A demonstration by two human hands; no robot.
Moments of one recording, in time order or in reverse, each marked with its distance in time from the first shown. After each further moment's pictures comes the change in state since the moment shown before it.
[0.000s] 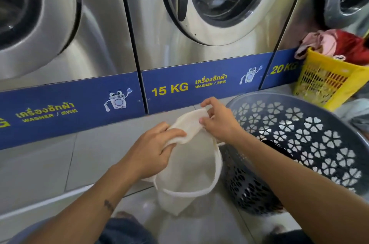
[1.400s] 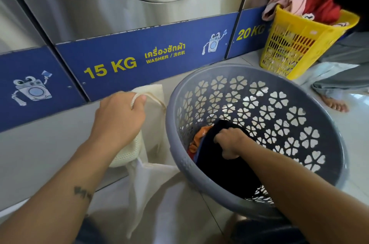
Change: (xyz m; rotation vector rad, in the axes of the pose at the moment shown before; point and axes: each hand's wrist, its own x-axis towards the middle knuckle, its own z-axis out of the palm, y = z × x) left_hand 0.130 0.033 0.081 0.111 0.176 -0.417; right_hand -0.007 0.240 -0.054 -1.137 -0.691 0.136
